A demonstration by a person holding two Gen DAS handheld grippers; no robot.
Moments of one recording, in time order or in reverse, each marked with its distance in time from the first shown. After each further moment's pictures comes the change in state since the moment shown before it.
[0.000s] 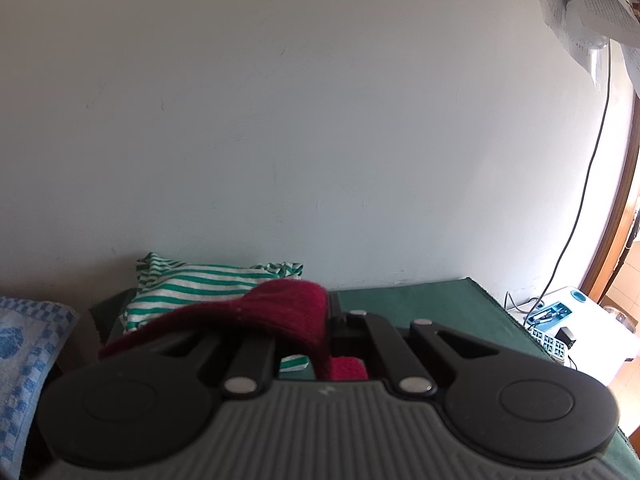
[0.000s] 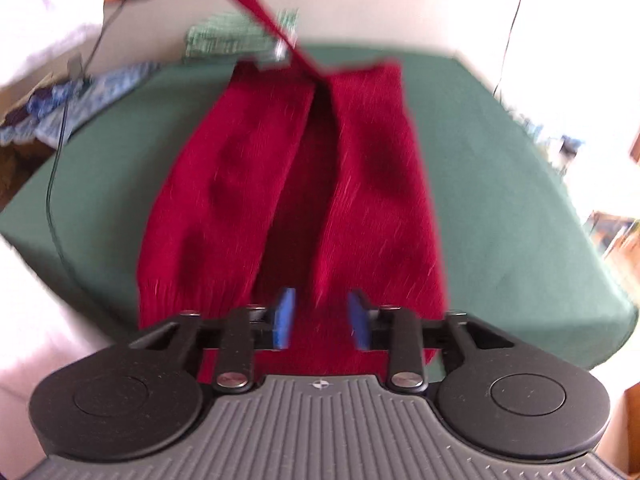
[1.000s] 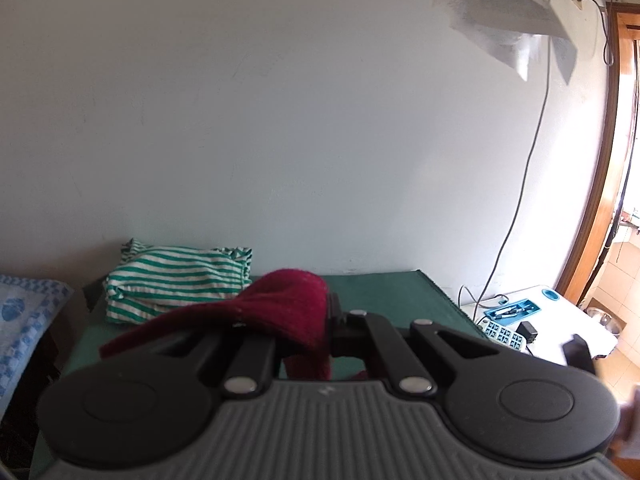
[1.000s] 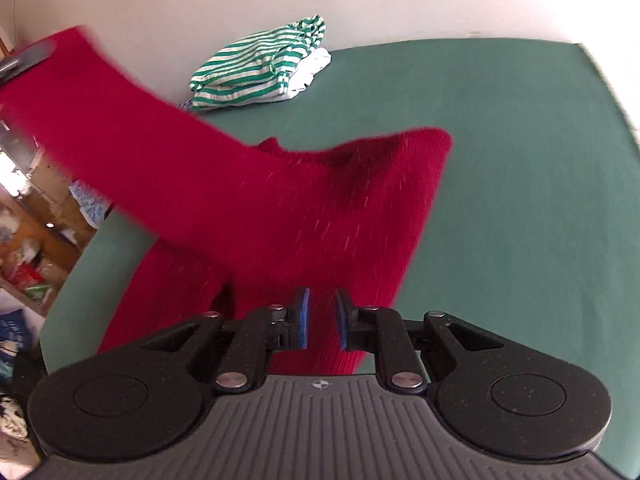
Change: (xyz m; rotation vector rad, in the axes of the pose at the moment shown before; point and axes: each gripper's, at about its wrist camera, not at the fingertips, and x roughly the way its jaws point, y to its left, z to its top) left arm -0.099 -0.123 -0.036 0.012 -0.052 0.005; right arm 0.203 -0.174 0.259 -0.036 0.095 0.502
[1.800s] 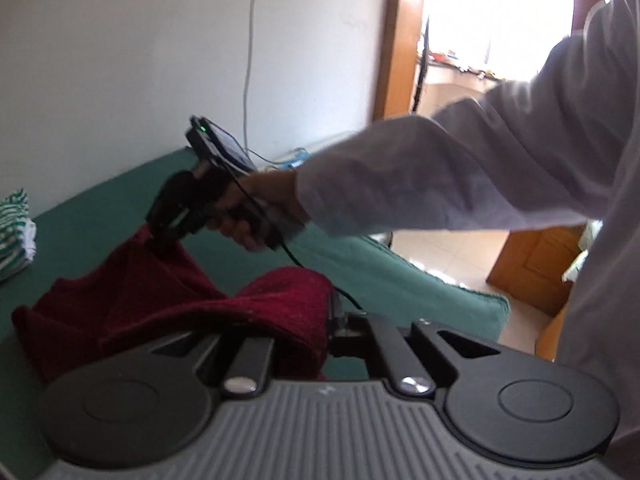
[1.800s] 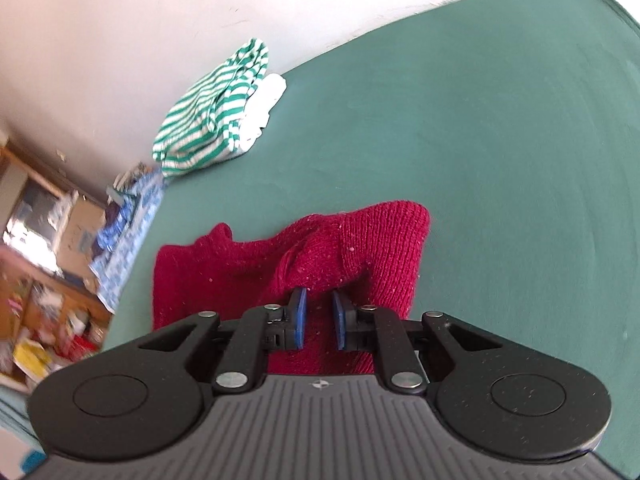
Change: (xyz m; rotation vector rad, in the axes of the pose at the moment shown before) left arm -0.040 -0.160 -0.136 0.349 0.344 -0.530; right arm 0.058 -0.079 0.061 0.267 0.003 0.156
